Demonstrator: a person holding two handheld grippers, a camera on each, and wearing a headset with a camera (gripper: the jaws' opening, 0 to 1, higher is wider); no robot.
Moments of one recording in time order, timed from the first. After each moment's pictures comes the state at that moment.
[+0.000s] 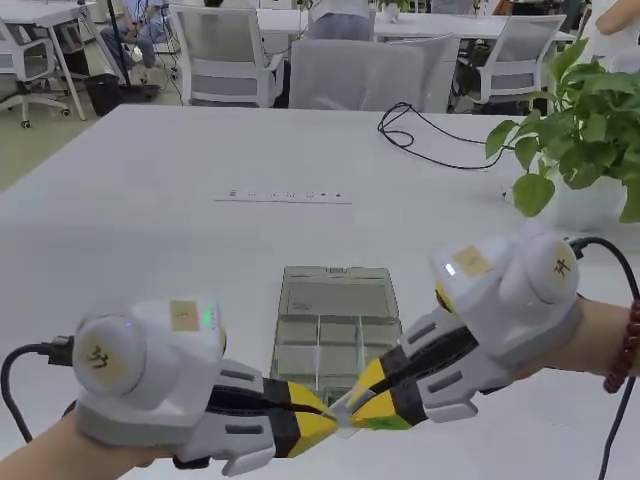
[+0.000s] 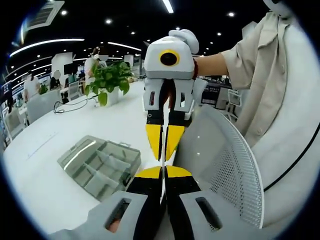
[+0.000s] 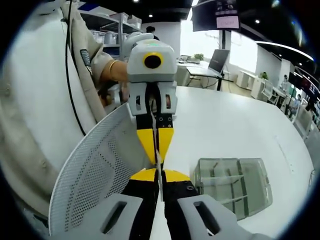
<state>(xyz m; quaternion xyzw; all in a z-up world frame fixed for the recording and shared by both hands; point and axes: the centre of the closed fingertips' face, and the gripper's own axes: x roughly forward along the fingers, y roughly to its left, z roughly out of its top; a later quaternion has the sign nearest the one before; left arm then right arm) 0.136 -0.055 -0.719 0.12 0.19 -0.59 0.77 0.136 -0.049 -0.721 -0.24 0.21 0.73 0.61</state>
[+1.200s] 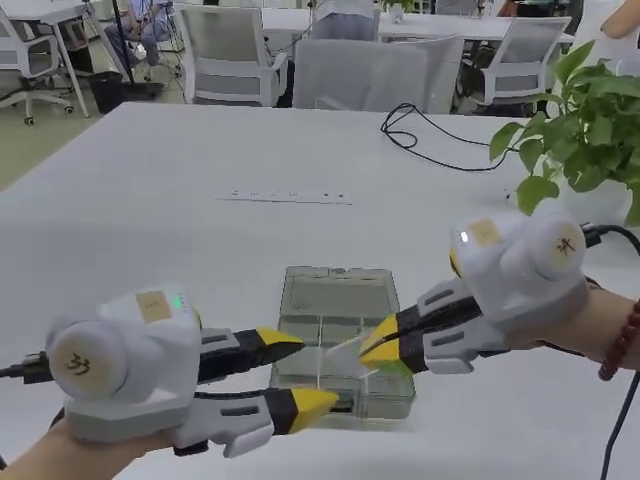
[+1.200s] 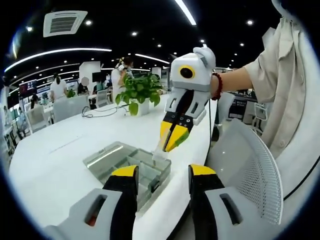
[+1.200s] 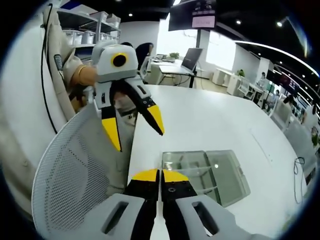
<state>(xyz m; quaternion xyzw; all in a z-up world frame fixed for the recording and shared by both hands) 0.177 -0.034 -0.705 0.08 0.14 -0.49 0.86 0.201 -0.062 -0.719 -0.25 0.20 0.64 0.69</state>
